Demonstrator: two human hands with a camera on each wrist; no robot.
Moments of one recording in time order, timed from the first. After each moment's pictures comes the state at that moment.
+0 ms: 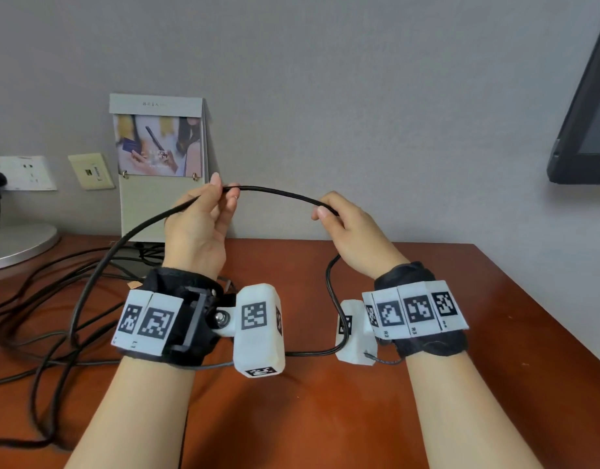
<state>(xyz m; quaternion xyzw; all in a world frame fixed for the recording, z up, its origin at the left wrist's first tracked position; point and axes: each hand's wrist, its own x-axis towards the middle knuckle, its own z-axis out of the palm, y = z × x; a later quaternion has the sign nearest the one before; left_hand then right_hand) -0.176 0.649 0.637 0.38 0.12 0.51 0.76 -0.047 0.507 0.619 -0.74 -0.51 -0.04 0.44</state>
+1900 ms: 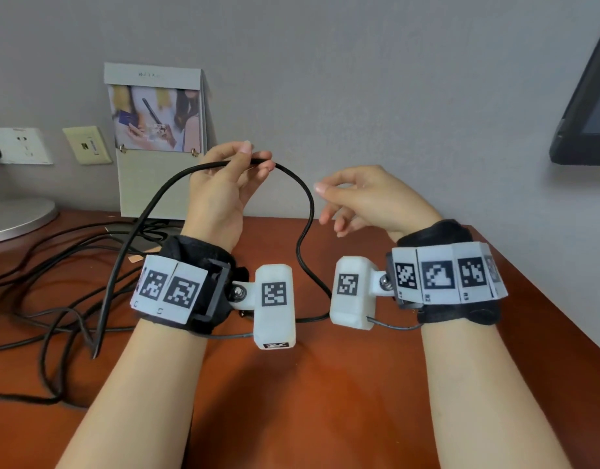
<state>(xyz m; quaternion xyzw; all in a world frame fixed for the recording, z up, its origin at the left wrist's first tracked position) -0.171 0.631 0.639 0.49 0.05 0.47 0.74 -0.070 0.483 0.653 -0.72 -0.42 0.18 0.52</state>
